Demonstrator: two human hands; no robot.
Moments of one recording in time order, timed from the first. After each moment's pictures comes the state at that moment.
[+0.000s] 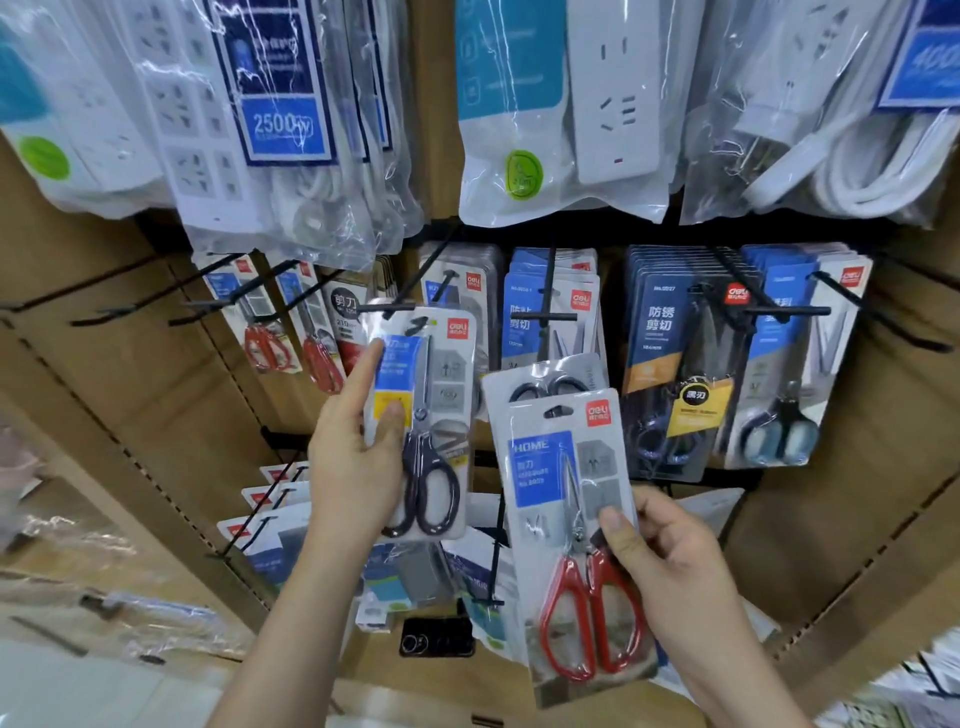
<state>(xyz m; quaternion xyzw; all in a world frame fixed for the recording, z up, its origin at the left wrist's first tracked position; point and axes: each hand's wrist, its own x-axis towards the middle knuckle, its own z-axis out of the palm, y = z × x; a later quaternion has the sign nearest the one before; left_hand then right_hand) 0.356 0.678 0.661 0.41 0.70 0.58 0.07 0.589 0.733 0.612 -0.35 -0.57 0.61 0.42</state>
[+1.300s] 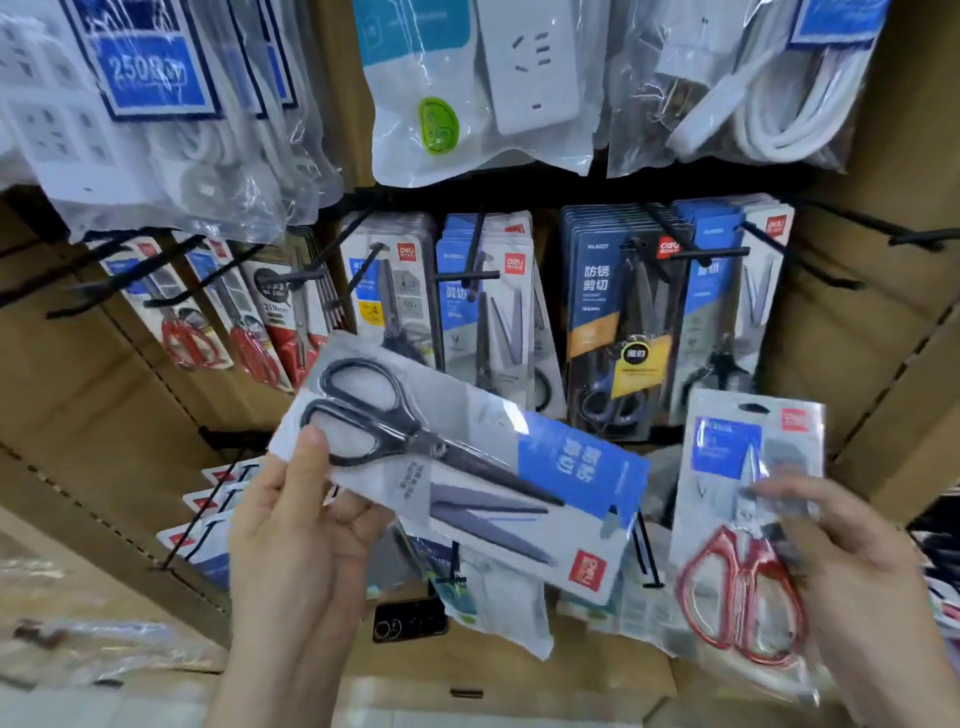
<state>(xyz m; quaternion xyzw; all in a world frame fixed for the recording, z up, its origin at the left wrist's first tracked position) 0.419 0.646 0.661 0.16 0.47 0.81 0.30 0.699 0.739 0.609 -0.50 -0.49 0.47 0.53</state>
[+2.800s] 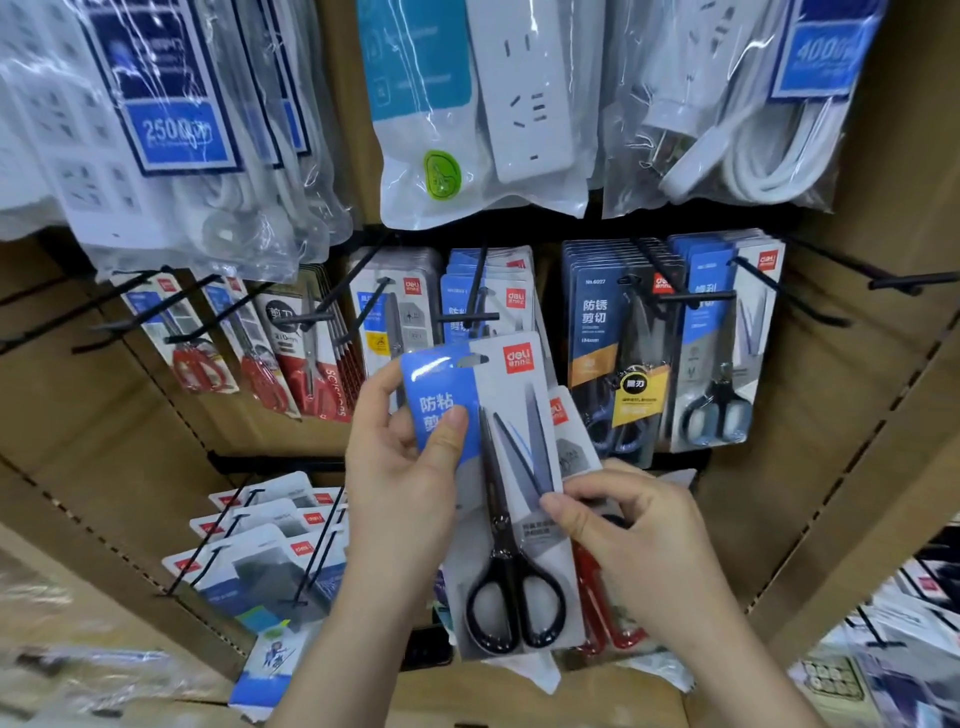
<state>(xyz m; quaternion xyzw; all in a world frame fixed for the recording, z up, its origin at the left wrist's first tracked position) 0.449 0.691 0.686 0.39 0.55 0.71 0.21 0.605 0.741 0.641 -0.39 -0.69 0.44 0.43</state>
